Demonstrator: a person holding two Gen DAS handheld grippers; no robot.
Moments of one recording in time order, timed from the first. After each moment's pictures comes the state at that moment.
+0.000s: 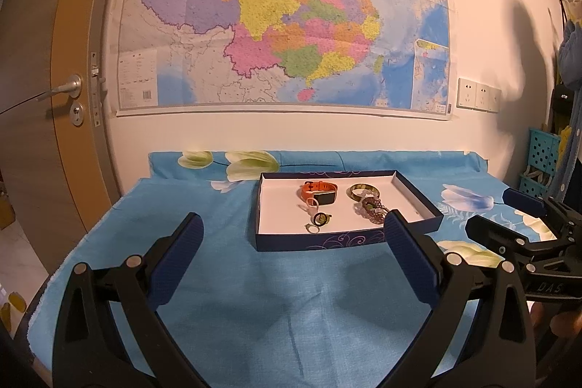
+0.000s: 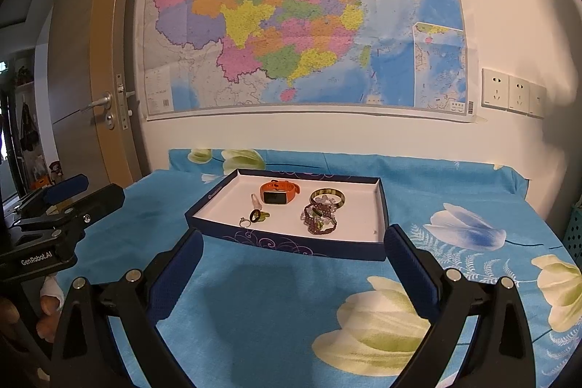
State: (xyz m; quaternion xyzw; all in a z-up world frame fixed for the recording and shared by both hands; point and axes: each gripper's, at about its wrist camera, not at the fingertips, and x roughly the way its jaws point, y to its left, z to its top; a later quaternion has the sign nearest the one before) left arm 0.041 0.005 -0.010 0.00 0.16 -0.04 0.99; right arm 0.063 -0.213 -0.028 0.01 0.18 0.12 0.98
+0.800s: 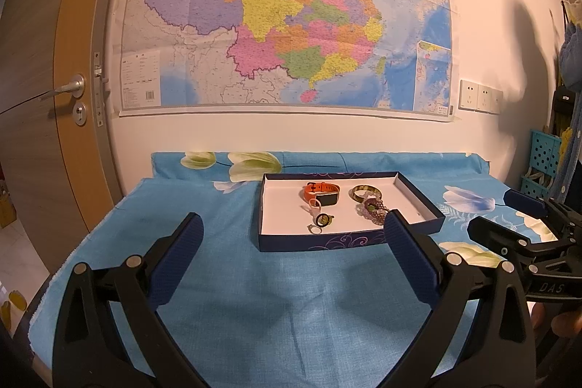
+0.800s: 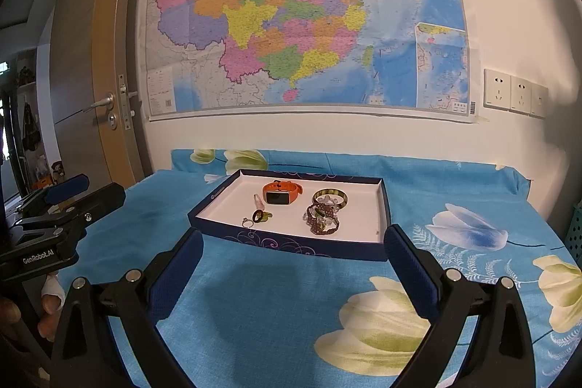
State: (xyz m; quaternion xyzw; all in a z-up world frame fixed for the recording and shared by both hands) left arm 0.040 0.008 -0.009 0.00 0.16 -0.04 0.99; right arm 0.062 -0.212 -0.027 0.01 0.18 0.12 0.98
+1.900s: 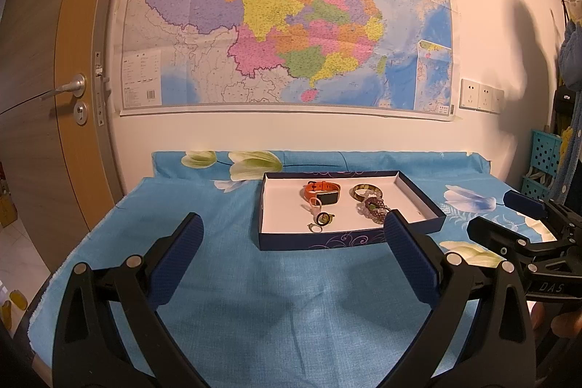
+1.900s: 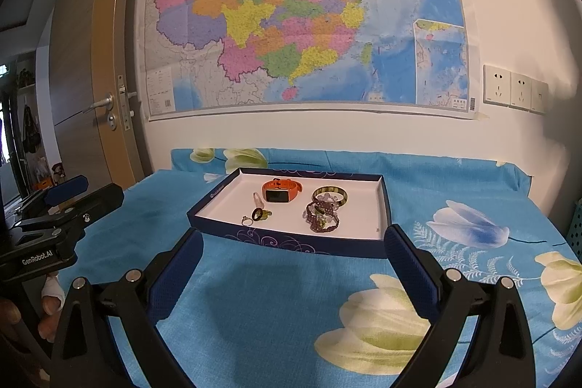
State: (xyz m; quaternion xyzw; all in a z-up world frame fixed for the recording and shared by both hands) left arm 0.040 0.013 -0.009 0.00 0.16 -0.04 0.99; right arm 0.062 -0.212 -0.029 0.02 0.18 0.12 0.98
